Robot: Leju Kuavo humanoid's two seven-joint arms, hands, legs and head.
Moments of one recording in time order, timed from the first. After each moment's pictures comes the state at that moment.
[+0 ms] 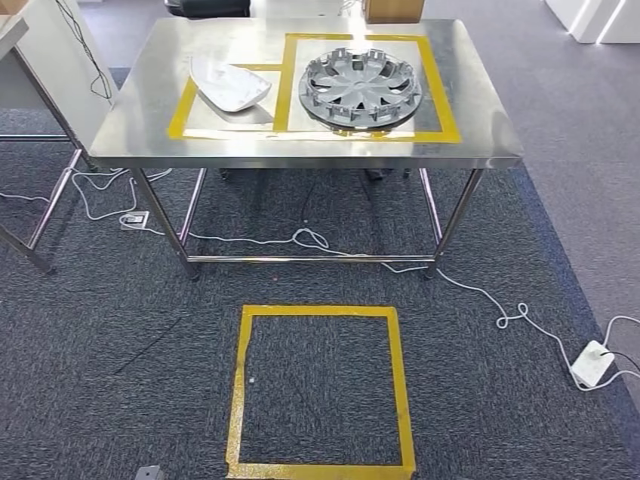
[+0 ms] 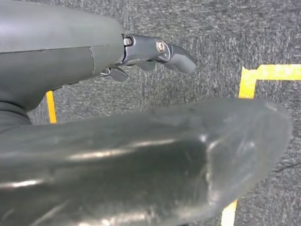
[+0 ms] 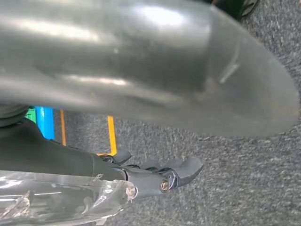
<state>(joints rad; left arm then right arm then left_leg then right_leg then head) -0.06 -0.20 1.29 -0.30 -1.23 -0.03 -0.17 -0.10 0.04 1.33 -0.09 -1.52 -0.40 -0.04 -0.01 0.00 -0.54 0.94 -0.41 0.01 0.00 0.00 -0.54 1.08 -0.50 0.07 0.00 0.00</state>
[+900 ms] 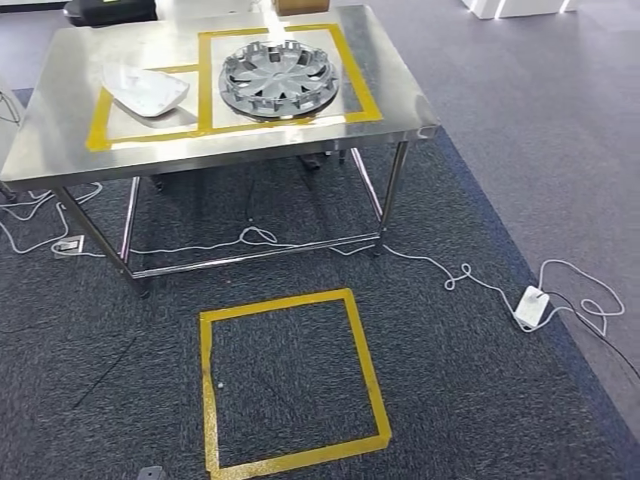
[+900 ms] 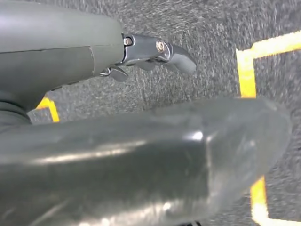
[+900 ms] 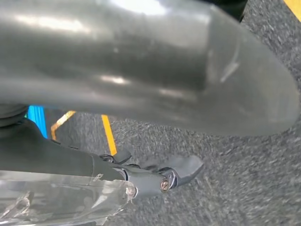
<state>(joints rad) -0.06 -0.20 1.29 -0.30 -1.24 -0.03 -0.17 -0.10 0.04 1.27 -0.09 -1.52 -0.35 -0.08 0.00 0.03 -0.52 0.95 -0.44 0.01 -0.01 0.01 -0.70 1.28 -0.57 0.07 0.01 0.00</state>
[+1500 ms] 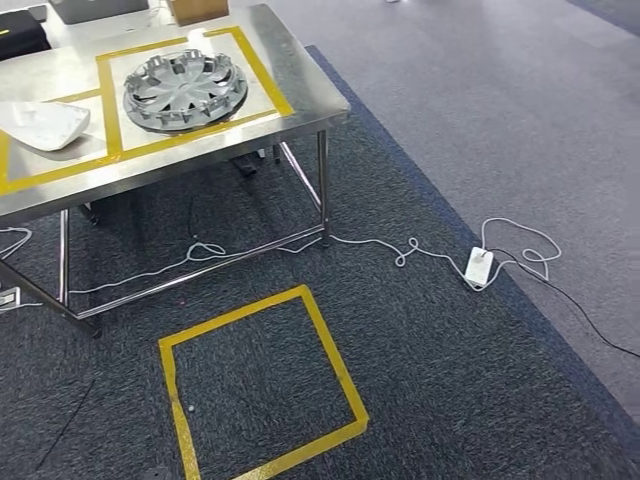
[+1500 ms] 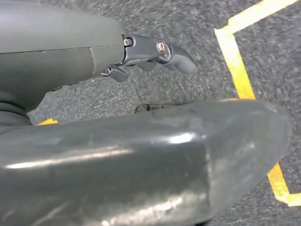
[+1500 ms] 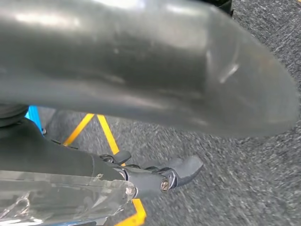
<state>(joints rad) -0.06 -0.20 1.29 -0.30 -1.24 -0.02 -0.17 -0.10 0.04 1.27 -0.09 -1.52 -0.36 -0.09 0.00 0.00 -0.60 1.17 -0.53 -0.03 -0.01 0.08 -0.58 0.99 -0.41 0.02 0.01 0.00</state>
